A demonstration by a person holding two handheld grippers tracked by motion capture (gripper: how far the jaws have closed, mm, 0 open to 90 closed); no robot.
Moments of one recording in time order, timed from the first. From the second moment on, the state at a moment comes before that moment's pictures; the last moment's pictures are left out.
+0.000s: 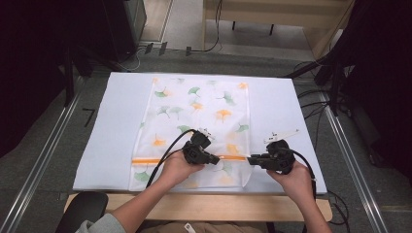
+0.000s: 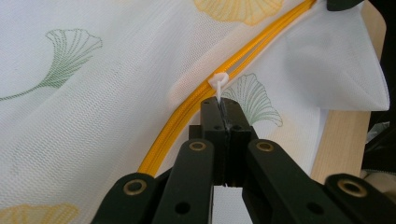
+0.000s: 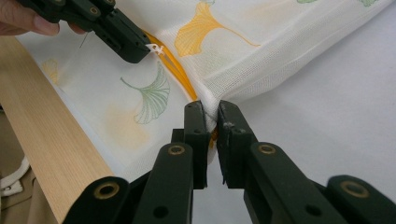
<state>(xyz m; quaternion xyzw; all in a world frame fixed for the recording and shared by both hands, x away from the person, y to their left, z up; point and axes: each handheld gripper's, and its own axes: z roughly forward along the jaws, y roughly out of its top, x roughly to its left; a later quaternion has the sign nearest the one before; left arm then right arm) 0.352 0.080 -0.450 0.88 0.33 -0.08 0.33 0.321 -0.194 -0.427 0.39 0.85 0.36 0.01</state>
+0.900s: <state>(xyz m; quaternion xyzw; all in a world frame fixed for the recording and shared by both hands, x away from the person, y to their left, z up) 0.350 0.108 -0.453 0.87 0.39 -0.07 0.30 0.327 -0.193 -0.432 0.39 0.85 0.35 0.00</state>
